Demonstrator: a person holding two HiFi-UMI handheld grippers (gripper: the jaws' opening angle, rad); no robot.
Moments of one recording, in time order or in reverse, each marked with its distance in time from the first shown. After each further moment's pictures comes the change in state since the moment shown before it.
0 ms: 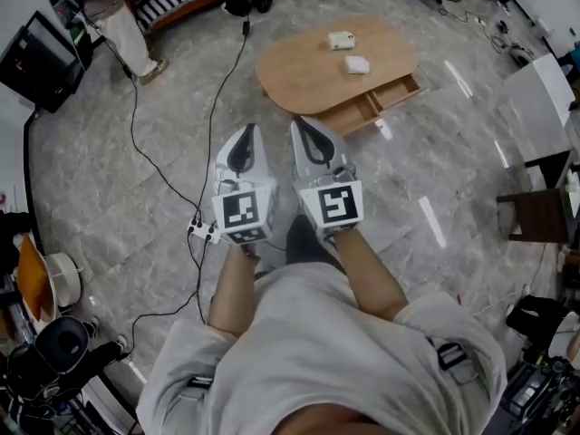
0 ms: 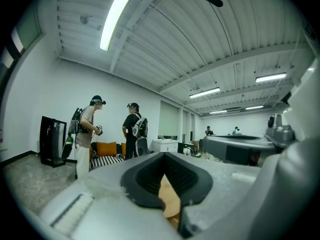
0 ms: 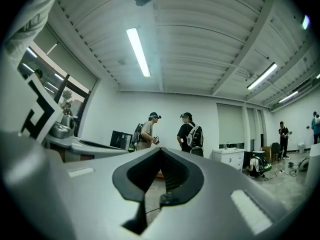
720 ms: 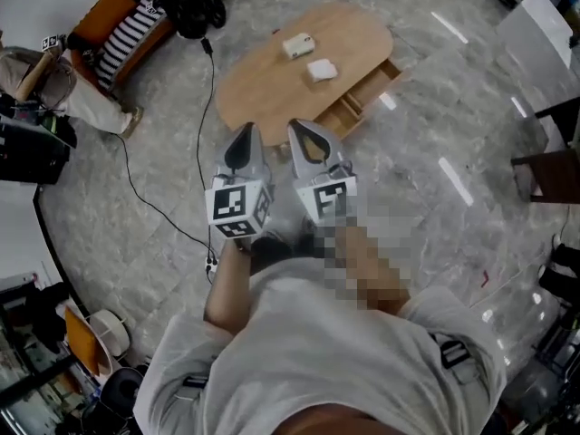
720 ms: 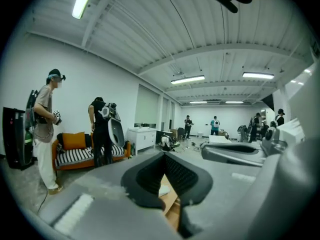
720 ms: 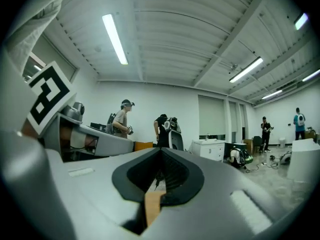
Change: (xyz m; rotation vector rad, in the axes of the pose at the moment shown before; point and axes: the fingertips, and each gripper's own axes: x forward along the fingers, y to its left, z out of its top) left arm 0.252 -0.125 -0.012 0.021 0.159 -0.266; right arm 0.070 -0.248 -0.067 0.048 0.060 -0.172
